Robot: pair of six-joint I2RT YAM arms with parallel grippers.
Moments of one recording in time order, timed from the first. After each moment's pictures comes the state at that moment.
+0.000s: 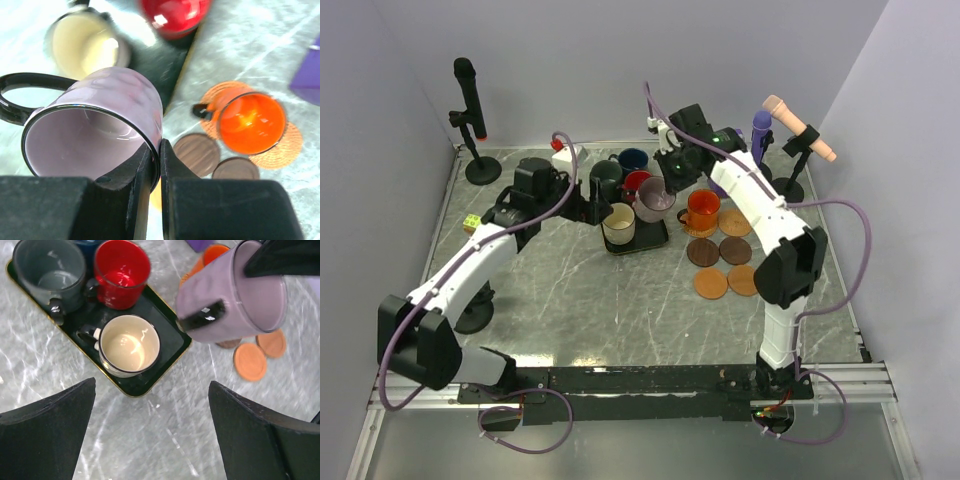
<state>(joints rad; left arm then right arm) -0.37 1.38 1.15 -0.23 0.33 -0.21 0.47 1.95 2.06 -1.04 -0.06 -0.07</state>
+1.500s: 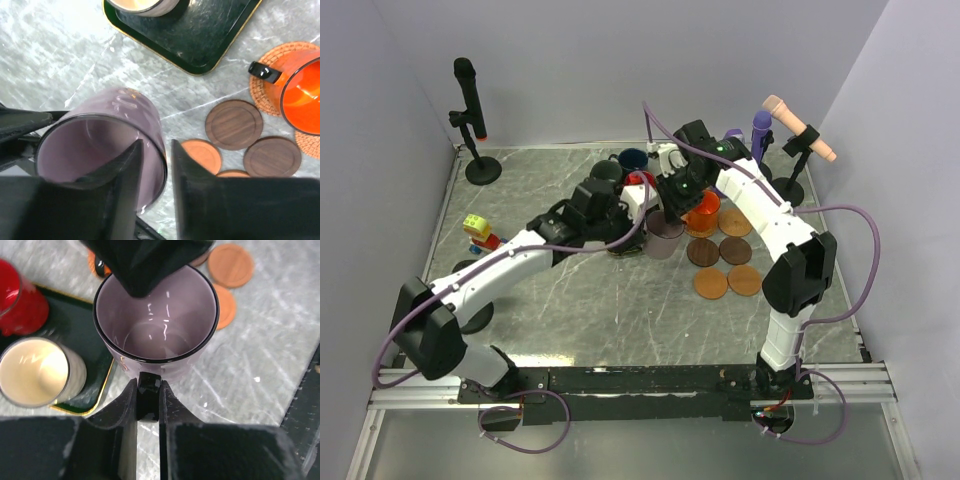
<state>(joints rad) -0.71 1.45 1.22 -0.32 0.34 0.10 0.47 1.85 1.91 -1.17 -0.28 -0.17</state>
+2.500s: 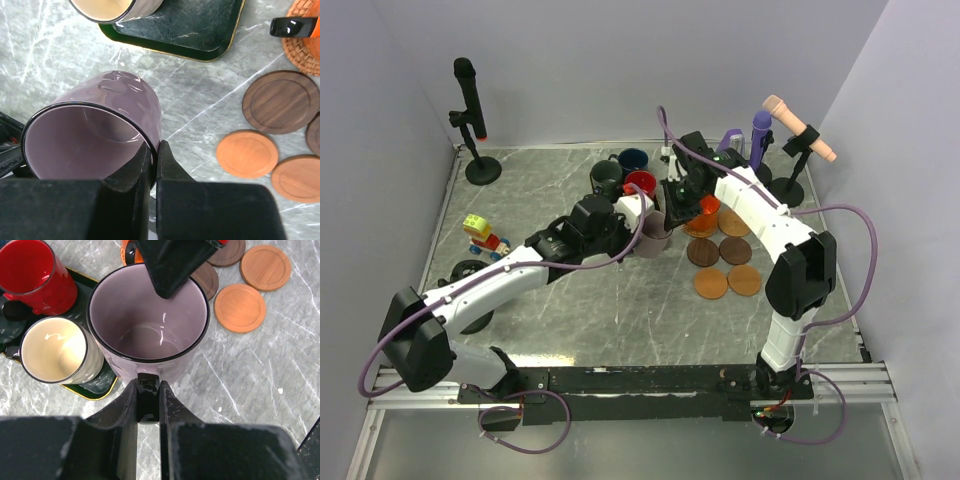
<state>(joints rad) -0.79 1.36 1.07 -0.21 0.08 0.06 0.48 1.81 1.76 -1.08 -0.24 0.20</state>
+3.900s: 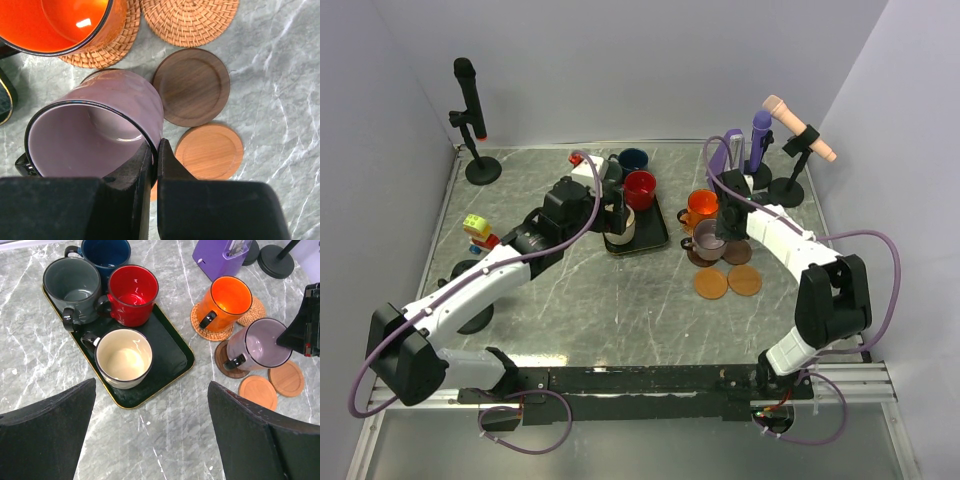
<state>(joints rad) -0.68 1.28 1.08 -0.14 -0.17 -0.29 0.30 1.56 1.19 -0.70 0.30 0.40</state>
